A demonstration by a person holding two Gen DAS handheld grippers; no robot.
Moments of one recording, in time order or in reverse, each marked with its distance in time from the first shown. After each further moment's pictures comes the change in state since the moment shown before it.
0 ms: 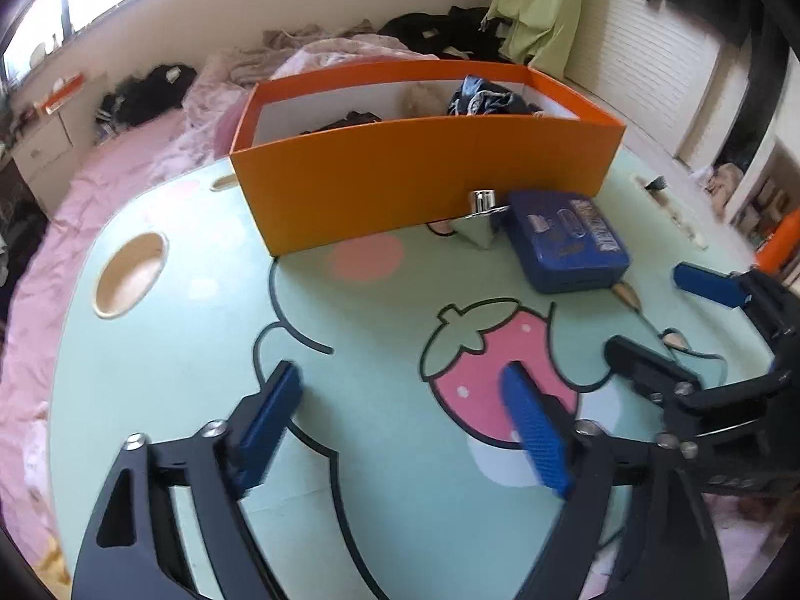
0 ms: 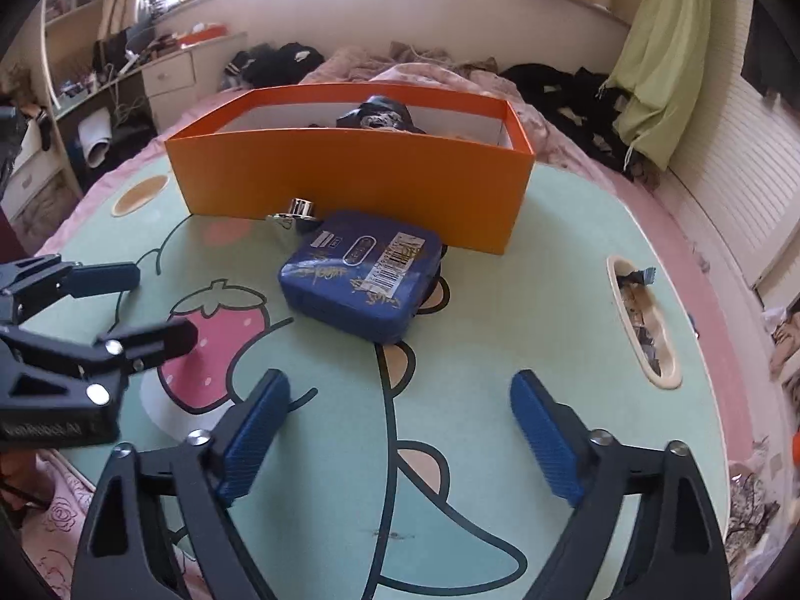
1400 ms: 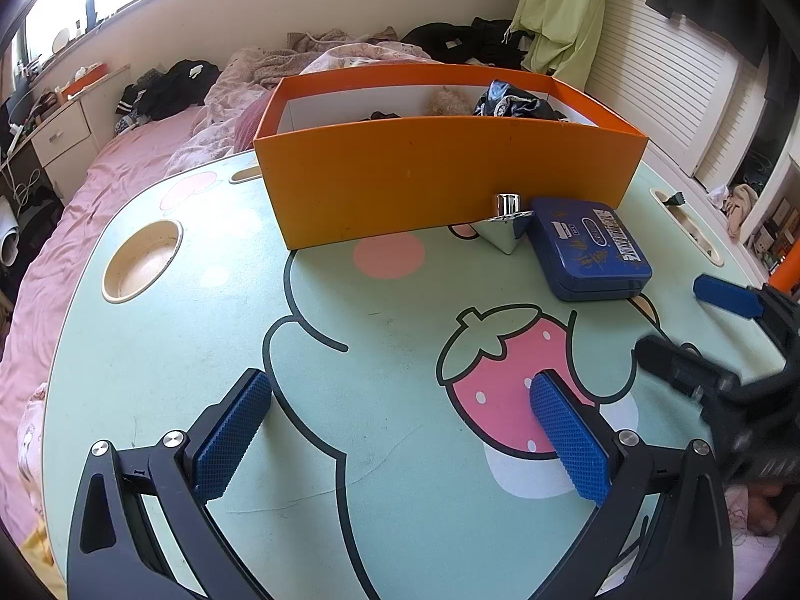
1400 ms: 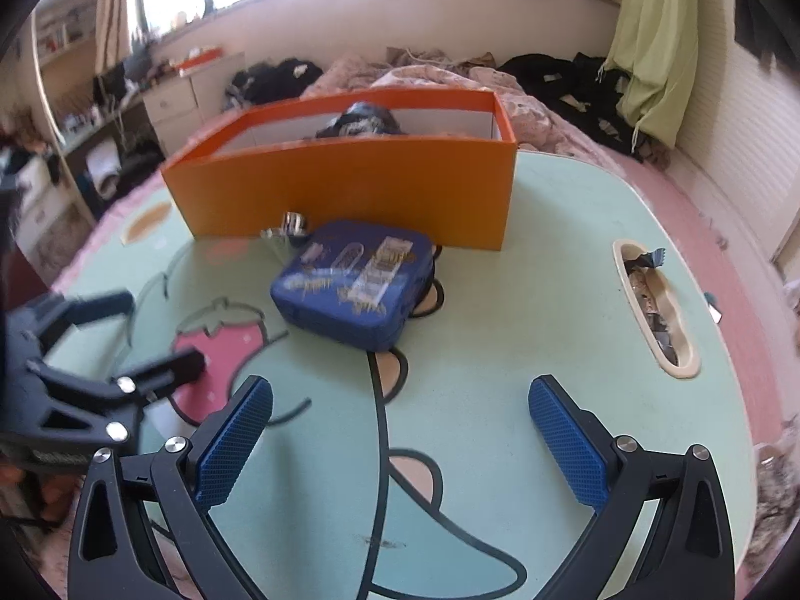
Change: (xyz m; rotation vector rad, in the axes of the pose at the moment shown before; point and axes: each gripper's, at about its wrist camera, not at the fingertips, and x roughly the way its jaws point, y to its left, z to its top) left arm 0.004 0.006 -0.006 -0.052 -0.024 0.031; right arm -0.008 -0.009 0.008 0.086 -0.035 0.062
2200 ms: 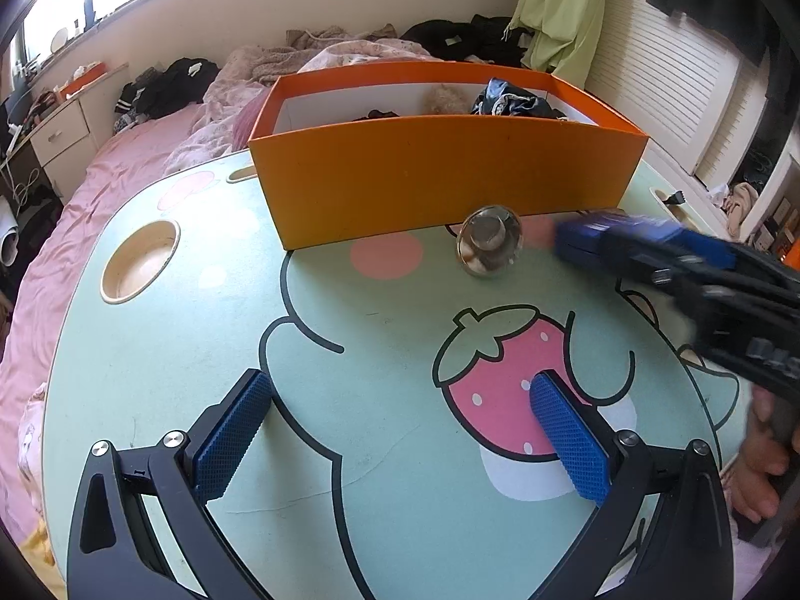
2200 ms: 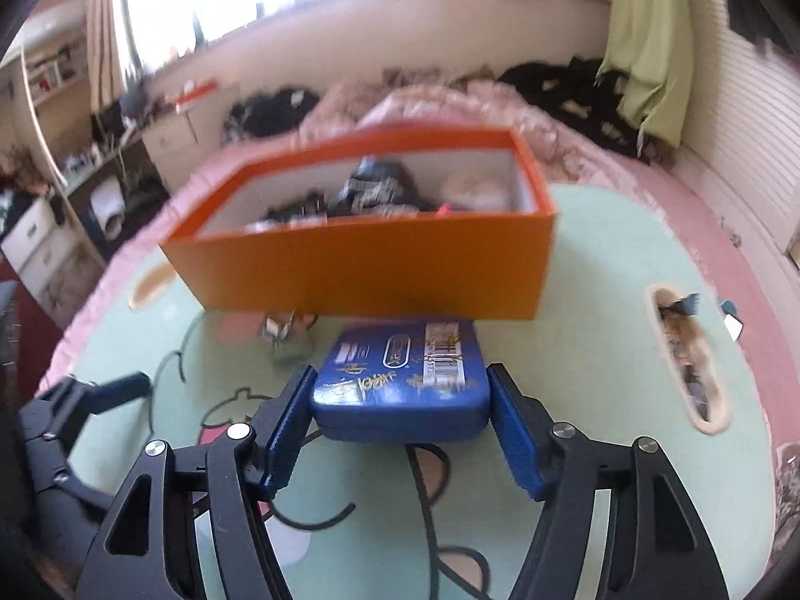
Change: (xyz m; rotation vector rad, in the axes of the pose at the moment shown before) left arm 0.000 -0.004 0.007 -0.002 0.020 0.002; right arm -0.003 0.010 0.029 0.059 -0.106 0.013
